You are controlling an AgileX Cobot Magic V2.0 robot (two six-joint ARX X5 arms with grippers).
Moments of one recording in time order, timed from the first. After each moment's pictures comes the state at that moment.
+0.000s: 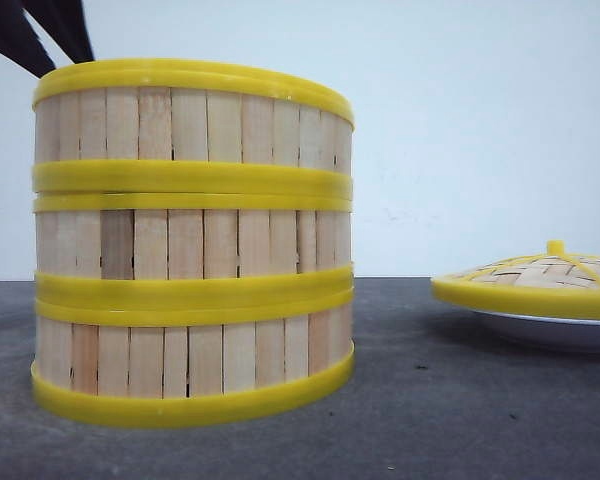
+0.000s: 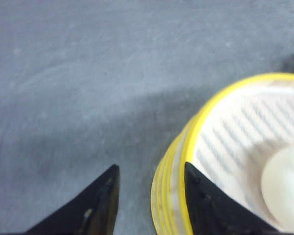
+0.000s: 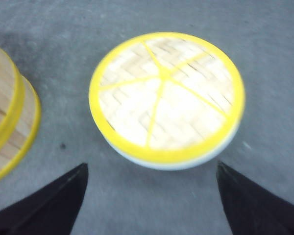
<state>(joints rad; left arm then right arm) -0.23 1.26 1.35 -0.83 0.13 0.02 0.29 0.71 0.86 -0.83 0.04 0.17</state>
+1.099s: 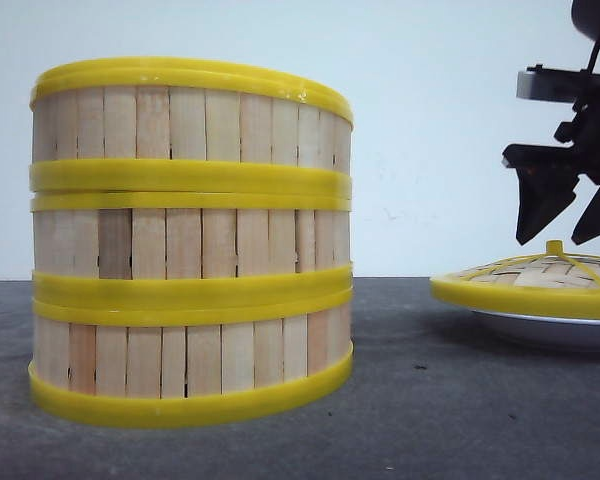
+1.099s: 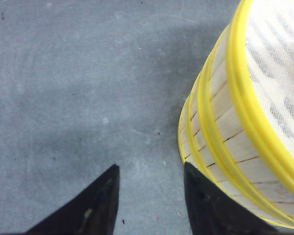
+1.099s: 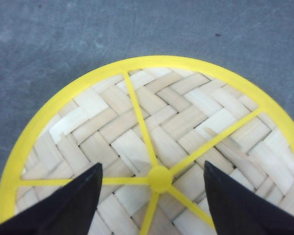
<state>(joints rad) -0.21 0.94 0.99 -0.84 0.02 -0.02 0.14 1.42 0.86 -0.19 -0.09 0.02</state>
